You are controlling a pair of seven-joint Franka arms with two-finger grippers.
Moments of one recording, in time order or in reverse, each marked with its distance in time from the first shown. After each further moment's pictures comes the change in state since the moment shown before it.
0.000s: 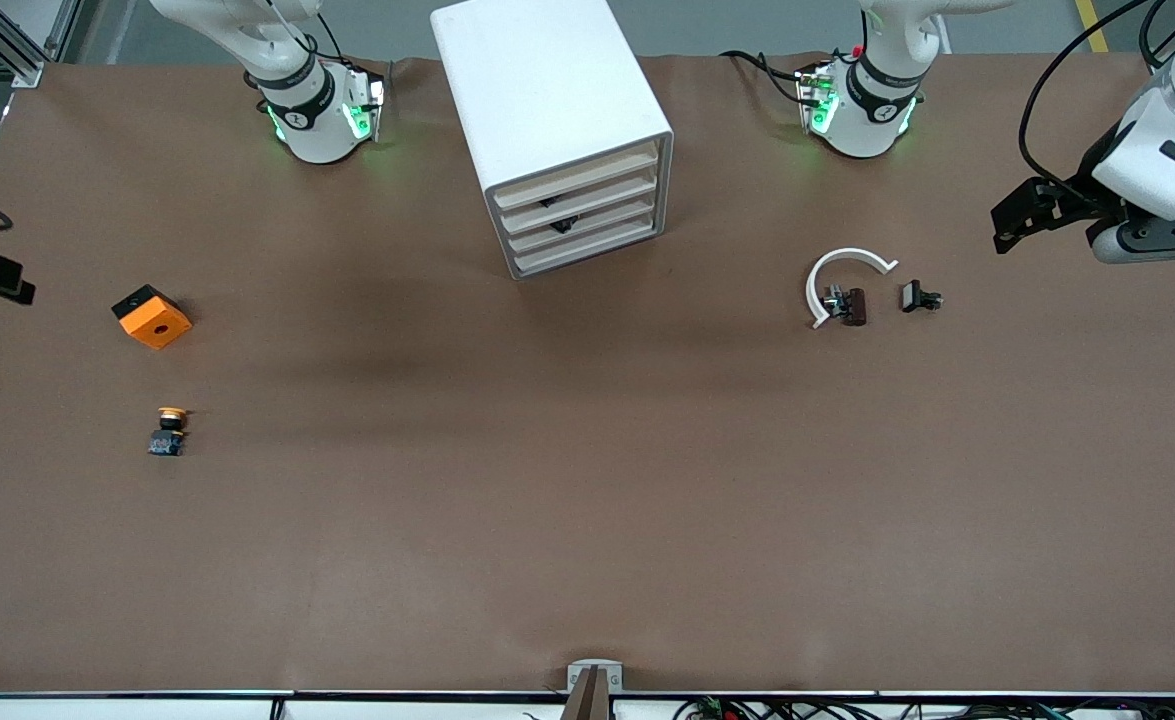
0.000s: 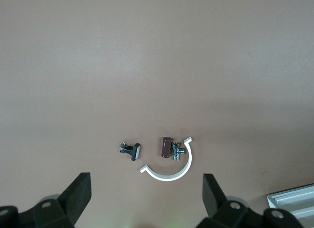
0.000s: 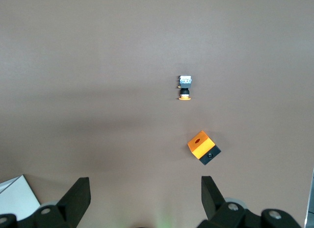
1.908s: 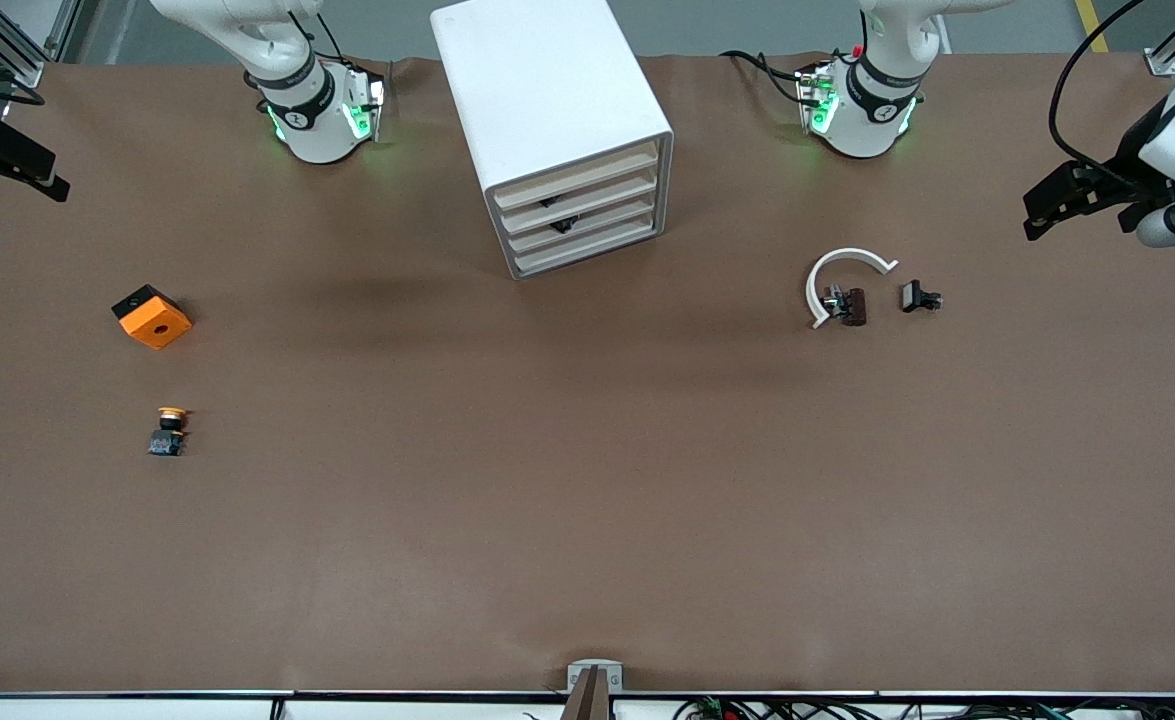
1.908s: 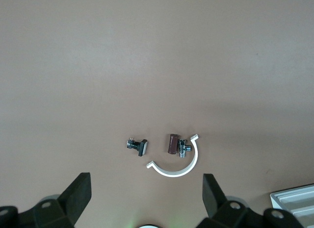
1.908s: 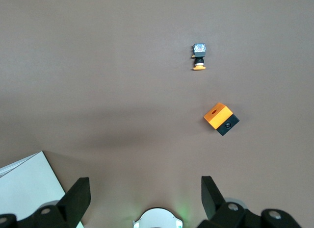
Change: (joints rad) left arm 0.039 -0.017 0.004 0.024 0.000 -0.036 0.014; right arm 0.001 -0.368 0.028 -0.465 0.025 0.113 0.069
